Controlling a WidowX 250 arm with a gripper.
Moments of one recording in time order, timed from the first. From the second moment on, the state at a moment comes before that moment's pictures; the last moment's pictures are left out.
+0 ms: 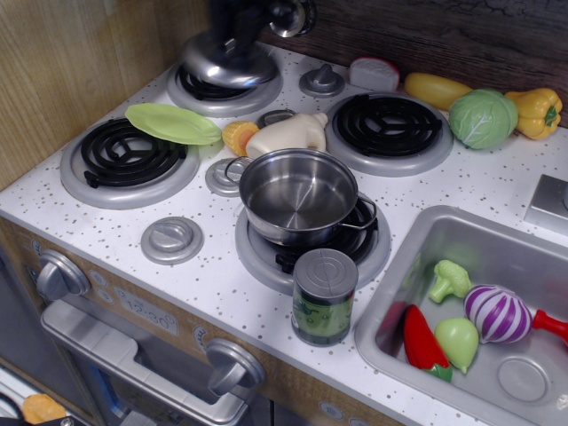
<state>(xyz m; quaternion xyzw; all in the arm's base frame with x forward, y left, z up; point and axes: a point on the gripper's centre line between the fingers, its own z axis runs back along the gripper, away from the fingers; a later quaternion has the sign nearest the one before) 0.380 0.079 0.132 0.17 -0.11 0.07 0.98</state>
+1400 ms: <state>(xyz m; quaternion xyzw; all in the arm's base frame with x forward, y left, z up) 0.311 0.016 0.077 0.09 -0.11 0.18 0.97</state>
